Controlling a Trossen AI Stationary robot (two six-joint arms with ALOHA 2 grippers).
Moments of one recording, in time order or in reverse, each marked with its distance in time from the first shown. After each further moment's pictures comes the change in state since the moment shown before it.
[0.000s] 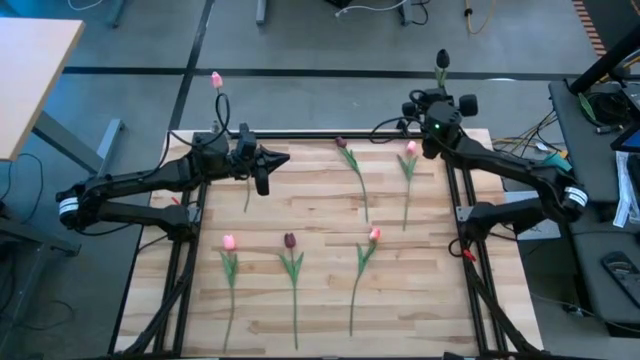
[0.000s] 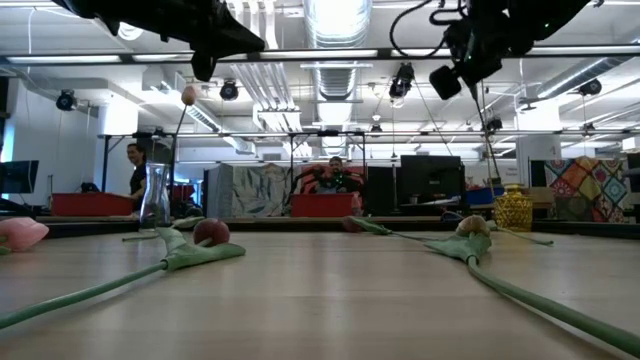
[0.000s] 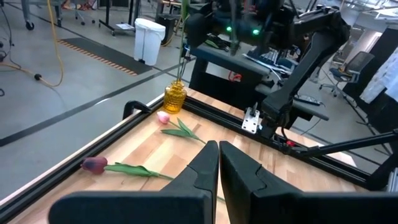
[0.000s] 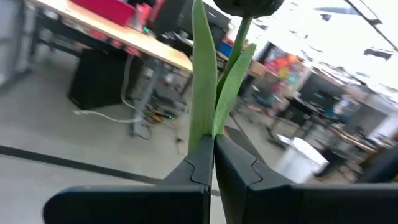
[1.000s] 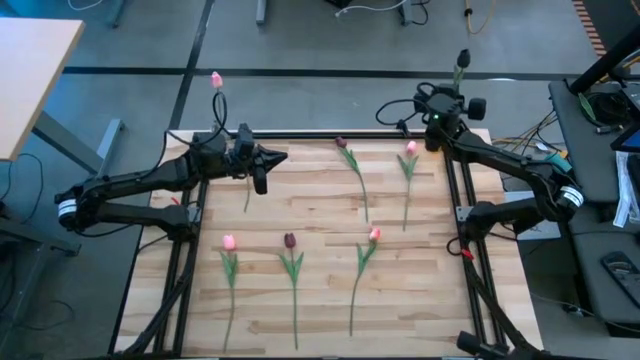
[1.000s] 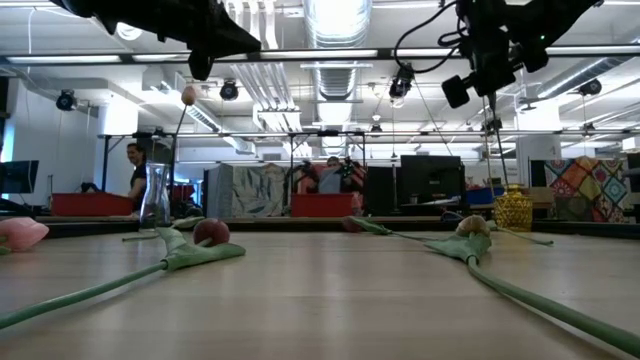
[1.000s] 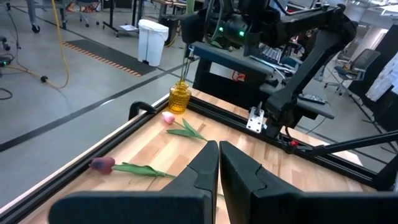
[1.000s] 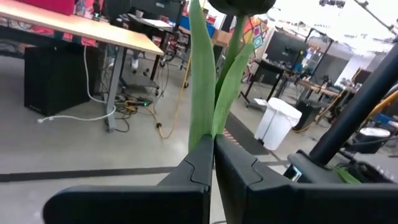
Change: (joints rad) left arm 0.015 -0.020 0.000 -0.024 0.003 0.022; right arm -0.126 0.033 -0.002 -0.067 0.060 0.251
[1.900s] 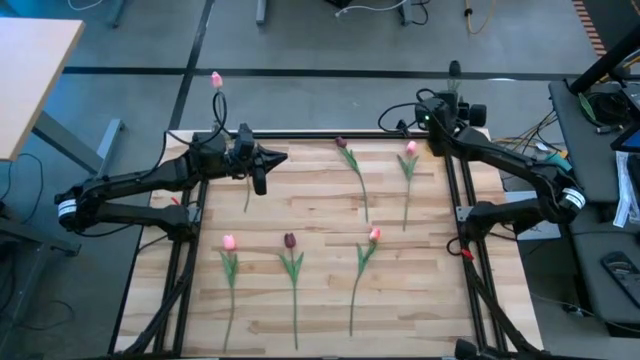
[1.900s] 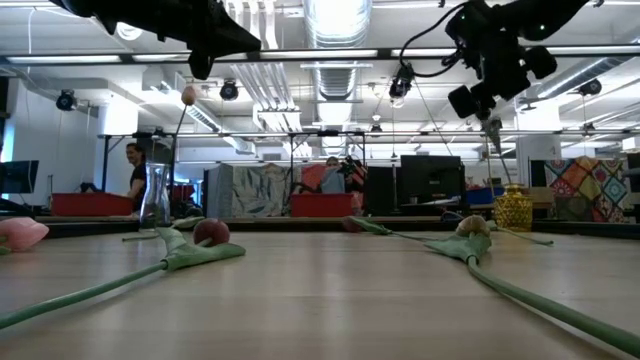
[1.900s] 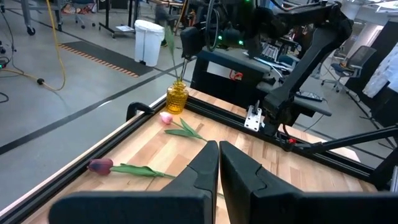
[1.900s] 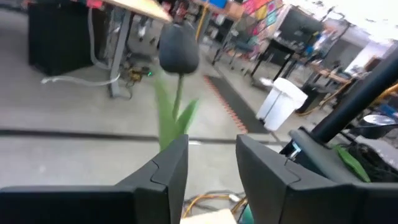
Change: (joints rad) left arm 0.002 -0.001 0.000 -0.001 0.014 0.013; right arm 0.003 -0.021 0.064 -0.512 -0.055 0.334
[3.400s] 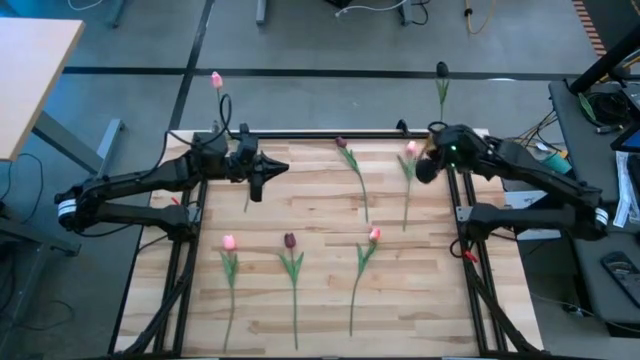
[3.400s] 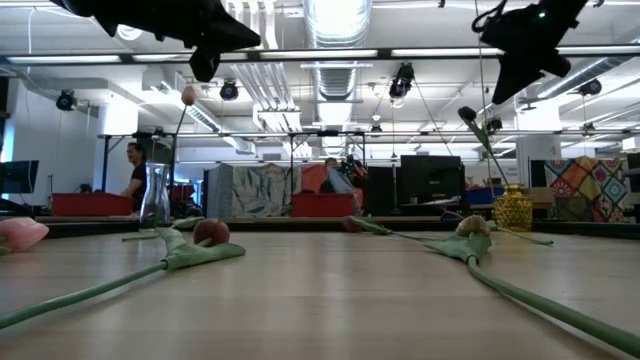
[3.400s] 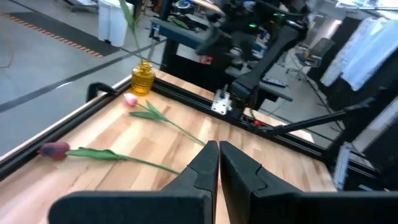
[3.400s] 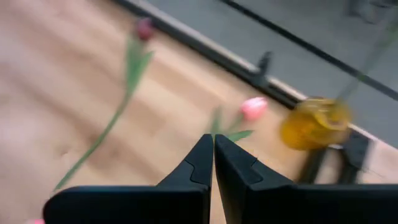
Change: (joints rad) left arm -0.005 0.002 0.000 -0.038 0.130 -0.060; right arm 0.253 -0.344 0.074 -0.723 -0.926 0.154
